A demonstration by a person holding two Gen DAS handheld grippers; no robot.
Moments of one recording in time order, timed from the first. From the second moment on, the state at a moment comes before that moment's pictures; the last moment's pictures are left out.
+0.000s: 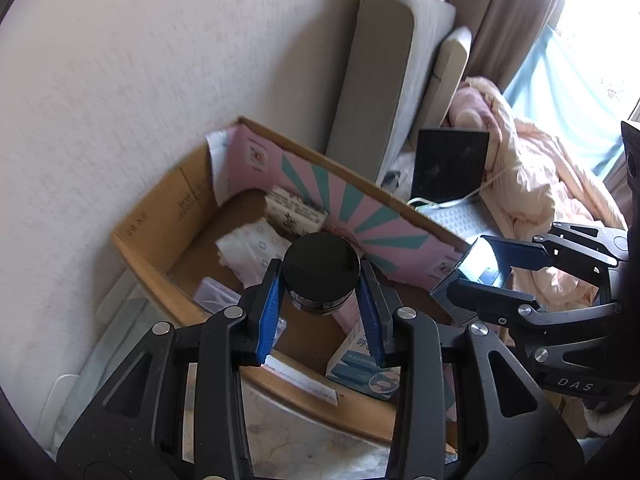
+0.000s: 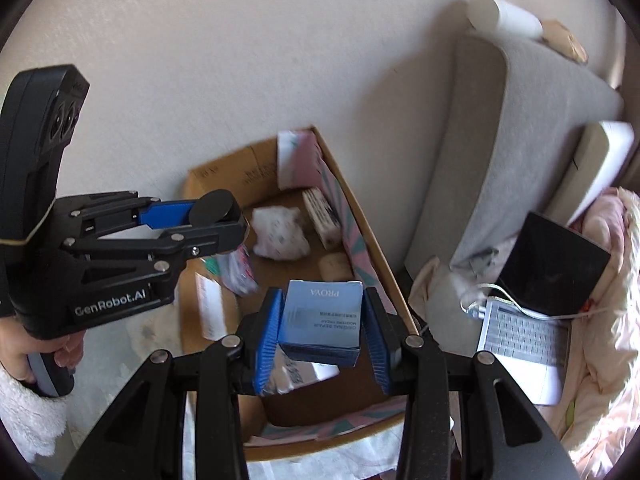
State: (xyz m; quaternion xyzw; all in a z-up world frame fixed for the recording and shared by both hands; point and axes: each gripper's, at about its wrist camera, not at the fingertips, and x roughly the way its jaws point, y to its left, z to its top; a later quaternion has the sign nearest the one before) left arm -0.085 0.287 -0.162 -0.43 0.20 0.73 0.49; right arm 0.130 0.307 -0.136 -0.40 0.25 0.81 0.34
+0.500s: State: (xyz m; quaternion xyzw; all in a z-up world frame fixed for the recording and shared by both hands) left arm -0.089 0.313 -0.213 -0.47 0.23 0.70 0.49; right arm 0.146 0.315 -0.171 -0.42 0.27 0.79 0.36
